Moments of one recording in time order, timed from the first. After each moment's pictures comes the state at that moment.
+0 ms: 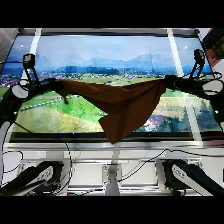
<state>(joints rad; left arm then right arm) 0.06 -1.14 0.89 0.98 -0.55 -1.11 -0.09 -1.09 0.98 -1.01 0.71 1.39</state>
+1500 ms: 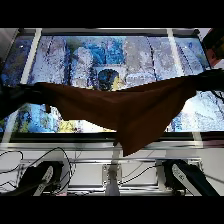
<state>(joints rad) 0.06 -0.72 0.89 1.22 -0.88 -1.16 -0.13 -0.95 1.41 -1.26 1.42 1.32</state>
